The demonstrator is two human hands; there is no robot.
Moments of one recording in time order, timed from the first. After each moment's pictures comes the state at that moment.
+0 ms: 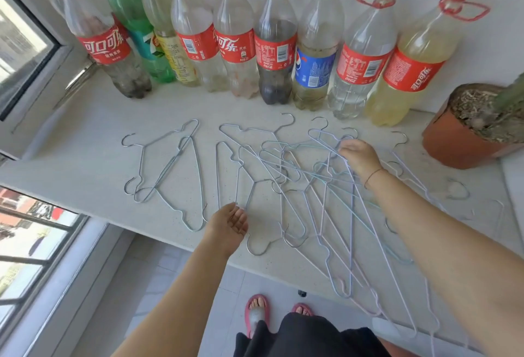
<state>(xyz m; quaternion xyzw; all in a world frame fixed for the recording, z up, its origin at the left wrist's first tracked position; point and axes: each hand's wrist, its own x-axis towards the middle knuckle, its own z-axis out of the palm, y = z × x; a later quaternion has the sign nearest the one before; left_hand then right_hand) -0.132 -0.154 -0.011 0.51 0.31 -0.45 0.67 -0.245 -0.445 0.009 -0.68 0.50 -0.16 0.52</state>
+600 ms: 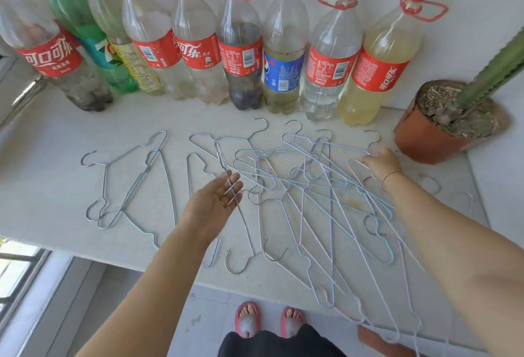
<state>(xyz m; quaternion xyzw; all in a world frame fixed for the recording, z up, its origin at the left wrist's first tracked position) -0.116 -0.213 0.052 0.49 0.11 -0.49 0.71 -0.324 -0.535 -0.023 -0.66 0.64 -0.08 0.38</state>
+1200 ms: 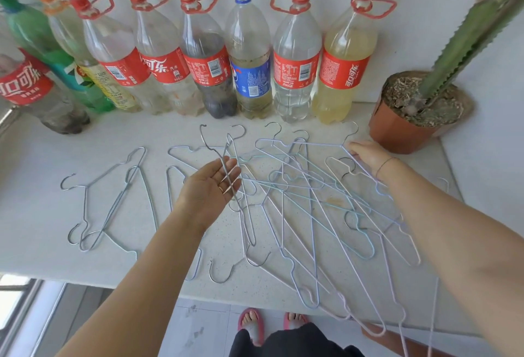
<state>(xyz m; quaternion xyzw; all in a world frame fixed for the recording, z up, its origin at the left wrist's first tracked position) -0.131 -0.263 0.085 0.48 0.07 -0.52 0.71 -0.343 -0.547 0.001 -0.62 0.57 -0.11 0.53</state>
